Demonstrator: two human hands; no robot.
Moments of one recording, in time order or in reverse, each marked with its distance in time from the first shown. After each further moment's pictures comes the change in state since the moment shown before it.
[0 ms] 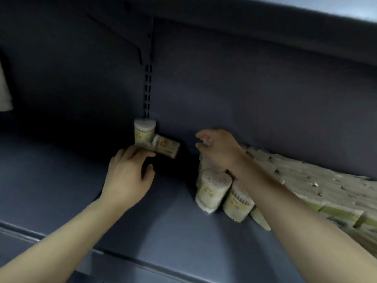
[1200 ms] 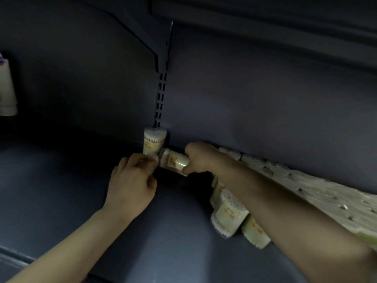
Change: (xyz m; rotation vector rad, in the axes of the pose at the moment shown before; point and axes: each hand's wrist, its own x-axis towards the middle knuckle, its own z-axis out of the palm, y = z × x) left_hand 0.013 -0.026 0.011 0.126 -0.049 -0.077; right_hand 0.060 -0.030 0.051 -0.453 -0.376 -0.056
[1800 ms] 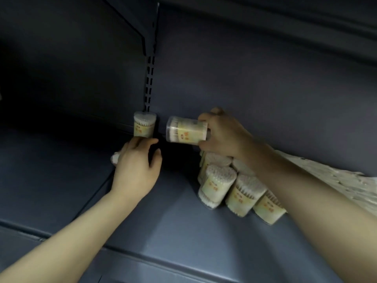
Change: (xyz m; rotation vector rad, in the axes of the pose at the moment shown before) left_hand -0.011 0.035 -0.005 -0.290 0.149 -0.035; right_hand -0.081 0.023 -0.038 0.020 0.305 -0.011
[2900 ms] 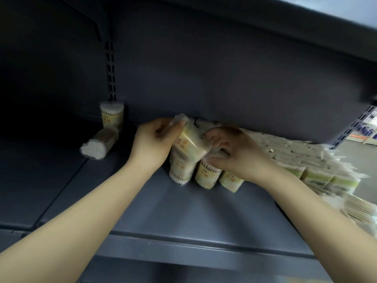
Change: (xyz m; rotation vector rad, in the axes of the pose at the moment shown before) left_hand 0.003 0.102 0.006 -0.749 -0.206 -0.250; right_hand -0.119 0.028 -0.013 0.428 0.070 0.172
